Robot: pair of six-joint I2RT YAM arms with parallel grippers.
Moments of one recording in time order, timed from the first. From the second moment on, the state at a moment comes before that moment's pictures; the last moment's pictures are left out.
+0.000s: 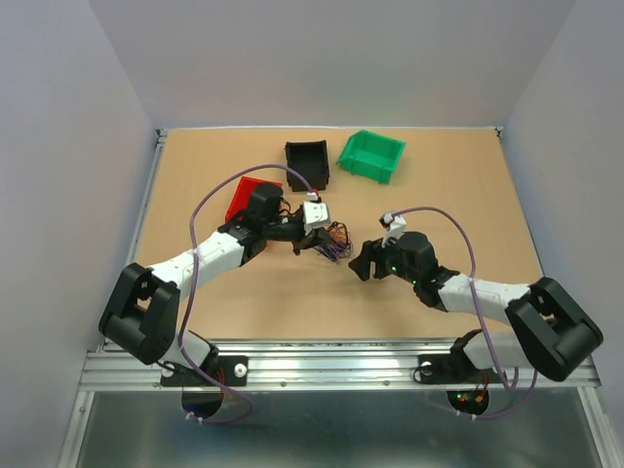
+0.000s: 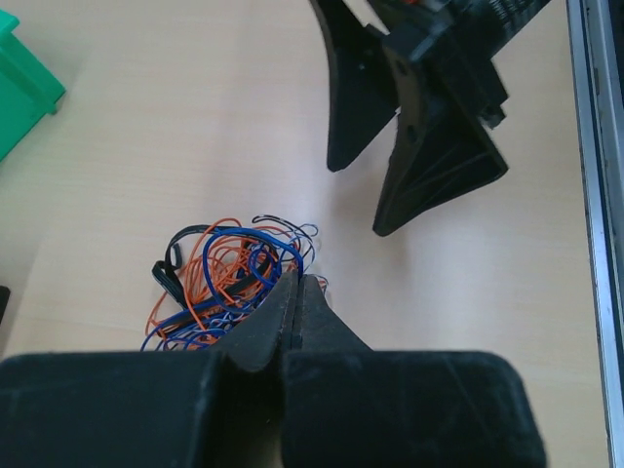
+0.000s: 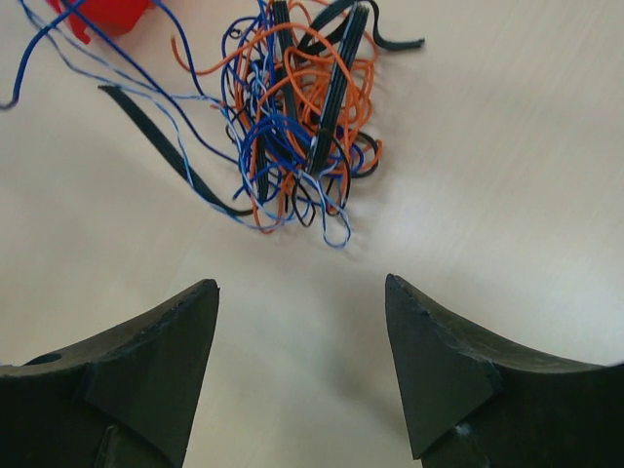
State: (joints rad) left arm -0.56 1.43 0.85 0.07 0.80 0.44; right arm 0.60 1.25 0.37 0.44 -0.16 0.36
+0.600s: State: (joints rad) left arm -0.57 1.42 0.85 0.03 0.82 0.51; right arm 0.60 1.66 0.58 0.74 -0.14 0.36
